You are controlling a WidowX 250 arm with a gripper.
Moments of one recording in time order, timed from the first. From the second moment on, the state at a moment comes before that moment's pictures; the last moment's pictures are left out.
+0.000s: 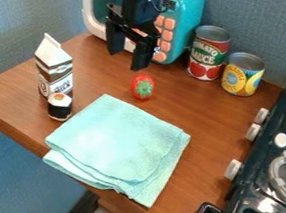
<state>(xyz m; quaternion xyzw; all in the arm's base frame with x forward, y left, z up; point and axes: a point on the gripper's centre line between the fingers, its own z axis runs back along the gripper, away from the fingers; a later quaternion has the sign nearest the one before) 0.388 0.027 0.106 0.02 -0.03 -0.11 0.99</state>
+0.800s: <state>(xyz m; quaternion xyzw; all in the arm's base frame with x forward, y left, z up) 0.385 0.022 0.088 -0.01 -0.13 0.12 0.98</state>
